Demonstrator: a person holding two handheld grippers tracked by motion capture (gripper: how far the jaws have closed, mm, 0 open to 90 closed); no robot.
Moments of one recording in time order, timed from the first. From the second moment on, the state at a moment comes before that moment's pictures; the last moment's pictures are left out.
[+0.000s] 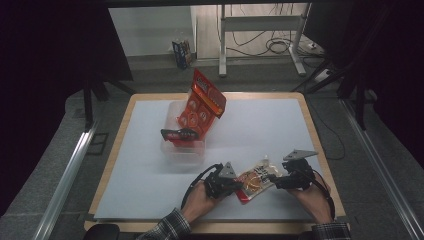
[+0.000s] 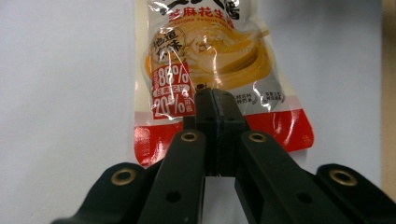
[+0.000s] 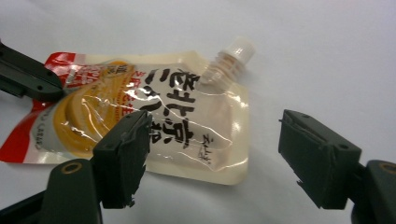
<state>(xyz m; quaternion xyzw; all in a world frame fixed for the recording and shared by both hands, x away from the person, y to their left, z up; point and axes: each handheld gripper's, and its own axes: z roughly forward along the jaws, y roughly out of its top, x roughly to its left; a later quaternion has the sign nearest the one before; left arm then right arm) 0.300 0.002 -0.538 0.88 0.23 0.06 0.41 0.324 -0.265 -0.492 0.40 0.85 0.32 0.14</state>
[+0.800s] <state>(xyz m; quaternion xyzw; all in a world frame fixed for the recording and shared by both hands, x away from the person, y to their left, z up) 0.298 0.003 -0.536 0.89 0.21 0.06 0.39 0.354 -0.274 -0.516 0.44 0.82 0.38 -0.03</state>
